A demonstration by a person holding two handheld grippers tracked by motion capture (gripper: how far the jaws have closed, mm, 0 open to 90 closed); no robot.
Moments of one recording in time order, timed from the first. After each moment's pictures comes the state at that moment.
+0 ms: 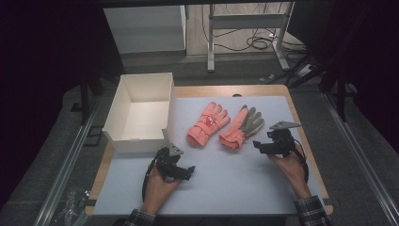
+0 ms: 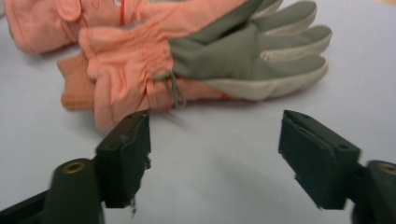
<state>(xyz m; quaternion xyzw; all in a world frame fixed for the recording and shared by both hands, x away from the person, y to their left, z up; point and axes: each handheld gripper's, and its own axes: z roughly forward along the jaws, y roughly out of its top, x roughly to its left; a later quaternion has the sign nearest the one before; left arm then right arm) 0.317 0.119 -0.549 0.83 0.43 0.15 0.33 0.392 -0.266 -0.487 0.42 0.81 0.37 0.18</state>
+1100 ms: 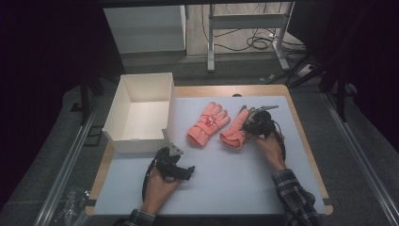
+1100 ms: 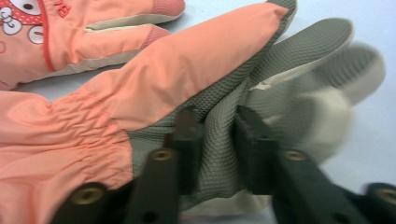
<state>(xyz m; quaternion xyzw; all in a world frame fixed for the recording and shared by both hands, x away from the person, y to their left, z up) 0.317 0.119 -0.549 0.83 0.43 0.15 0.34 0.470 -0.222 -0.509 0.45 0.81 0.33 0.17</state>
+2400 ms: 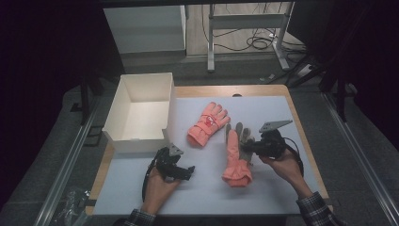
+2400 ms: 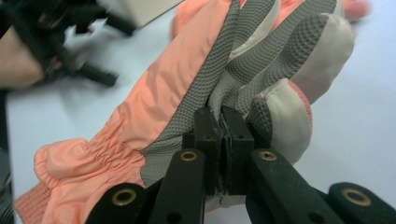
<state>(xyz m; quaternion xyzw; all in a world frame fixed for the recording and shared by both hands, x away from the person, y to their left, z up) 0.317 0.120 -0.549 0.83 0.43 0.15 0.33 0.370 -0.232 -0.465 0.29 0.86 0.41 0.04</state>
